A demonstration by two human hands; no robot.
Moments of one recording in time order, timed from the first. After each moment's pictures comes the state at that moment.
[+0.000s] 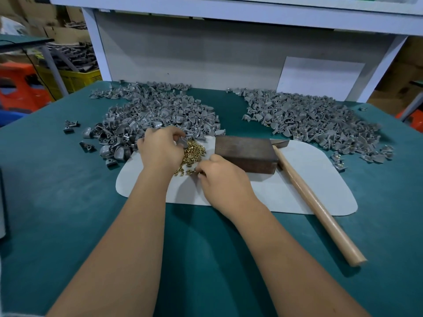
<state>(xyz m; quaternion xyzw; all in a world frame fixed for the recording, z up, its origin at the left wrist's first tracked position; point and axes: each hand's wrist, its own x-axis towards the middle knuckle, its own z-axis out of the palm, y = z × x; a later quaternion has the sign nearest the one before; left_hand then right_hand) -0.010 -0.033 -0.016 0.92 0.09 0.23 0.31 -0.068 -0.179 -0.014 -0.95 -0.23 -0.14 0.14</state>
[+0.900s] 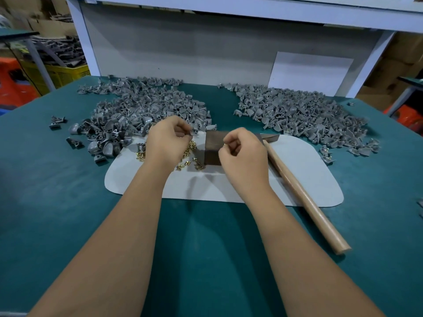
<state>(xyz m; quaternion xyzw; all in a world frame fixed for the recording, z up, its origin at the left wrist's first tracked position) -0.012 -0.056 -0.011 0.84 0.02 0.21 0.50 -0.061 -0.213 -0.002 -0.85 -0.06 -0.25 0.45</state>
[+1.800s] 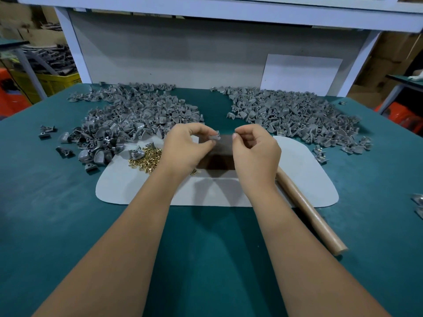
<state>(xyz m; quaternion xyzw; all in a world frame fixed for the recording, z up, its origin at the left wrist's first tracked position) -0.026 -0.094 0.002 0.82 -0.11 0.19 0.53 -0.052 -0.228 0.003 -0.78 0.01 -0.33 0.53</state>
